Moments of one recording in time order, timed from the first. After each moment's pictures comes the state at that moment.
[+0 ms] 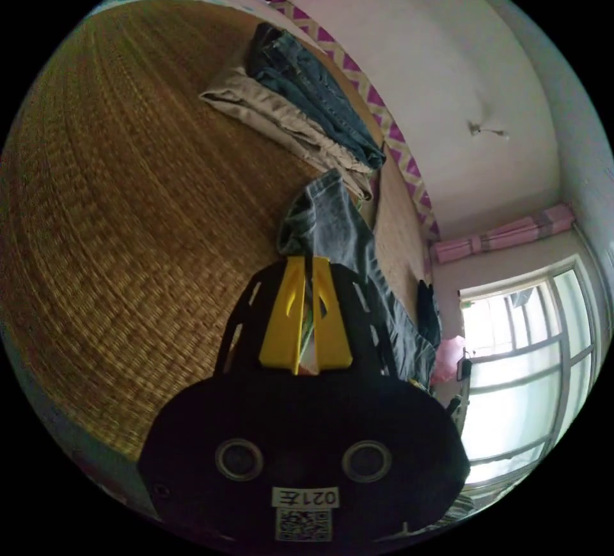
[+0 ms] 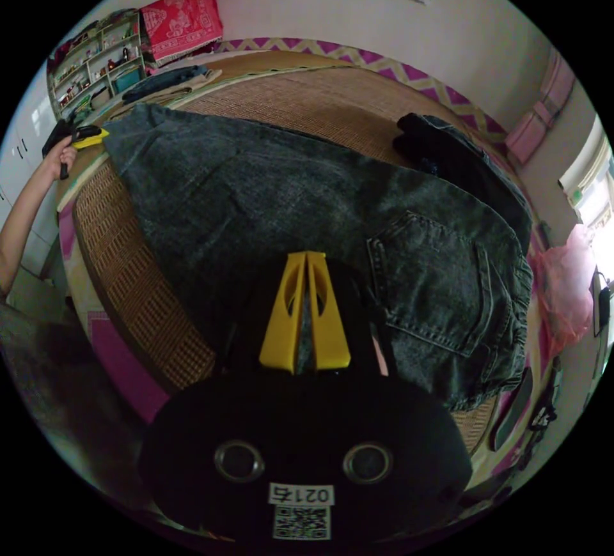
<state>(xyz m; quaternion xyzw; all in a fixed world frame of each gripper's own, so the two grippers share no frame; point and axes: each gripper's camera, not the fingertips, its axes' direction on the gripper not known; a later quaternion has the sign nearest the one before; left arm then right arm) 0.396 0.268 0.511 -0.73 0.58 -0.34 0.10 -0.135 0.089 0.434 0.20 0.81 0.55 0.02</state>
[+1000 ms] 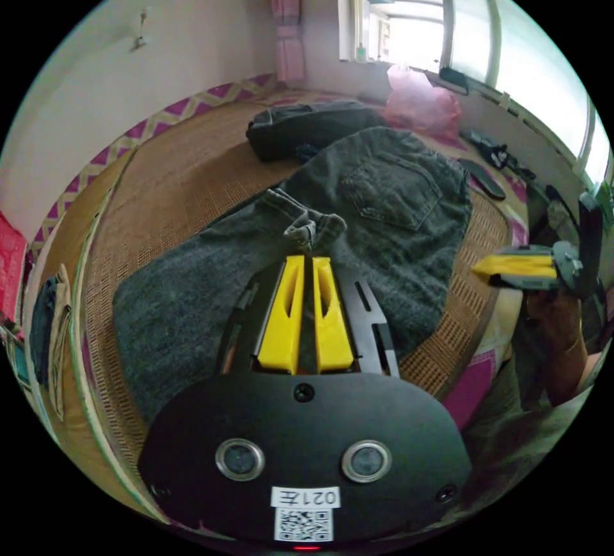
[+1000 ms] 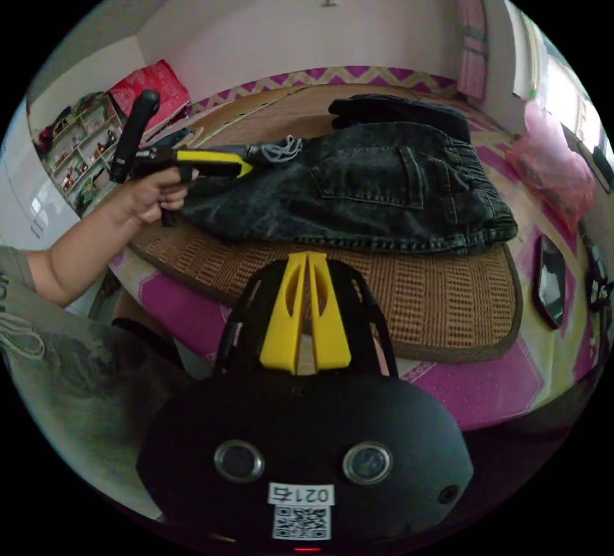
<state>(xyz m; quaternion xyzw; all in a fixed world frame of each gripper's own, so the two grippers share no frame) 0.297 -0.310 0.189 -0.27 0.94 -0.04 0.19 -0.214 0.105 0.660 0.38 0.80 0.46 -0.04</state>
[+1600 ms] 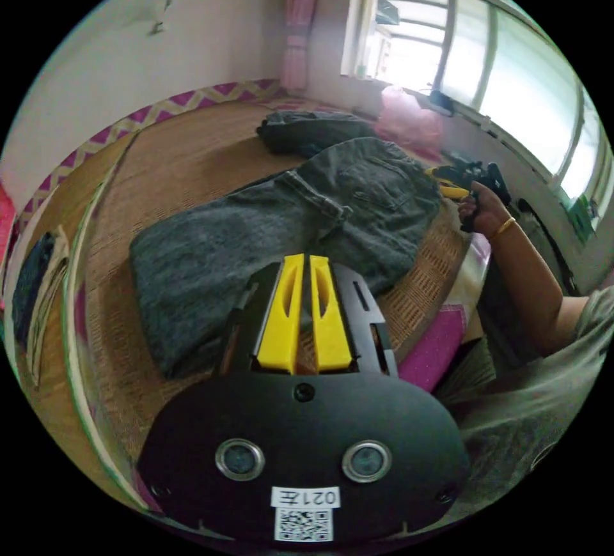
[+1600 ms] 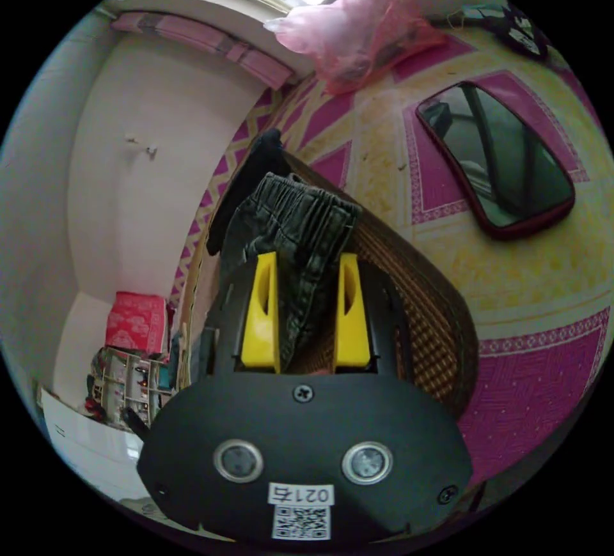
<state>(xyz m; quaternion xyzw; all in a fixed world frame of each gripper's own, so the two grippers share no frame) 0.246 -0.219 0.231 -0.34 0.91 -0.14 0.18 -0.382 0.206 0.730 0.71 0.61 0.27 -0.22</state>
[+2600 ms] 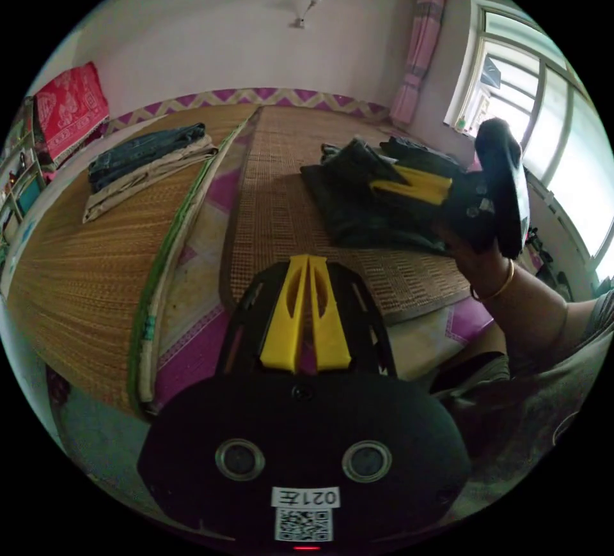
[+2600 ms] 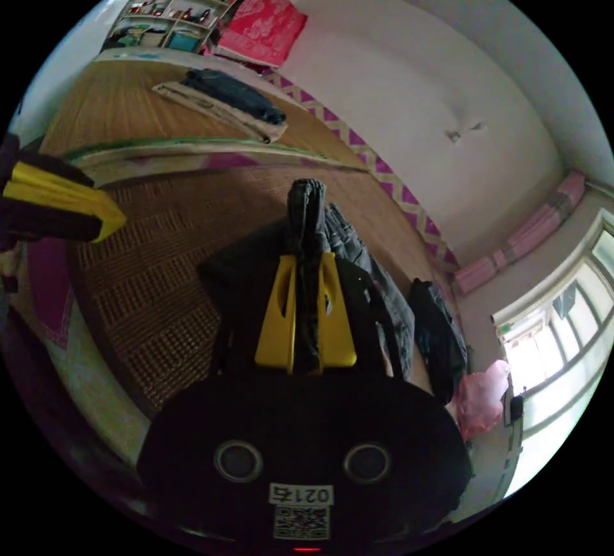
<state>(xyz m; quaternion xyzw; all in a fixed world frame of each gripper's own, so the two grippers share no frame) 0.245 0.018 0.304 -0.49 0.82 -0.19 0.25 0.048 -0.044 0.282 -0.08 0.89 0.46 -0.04</state>
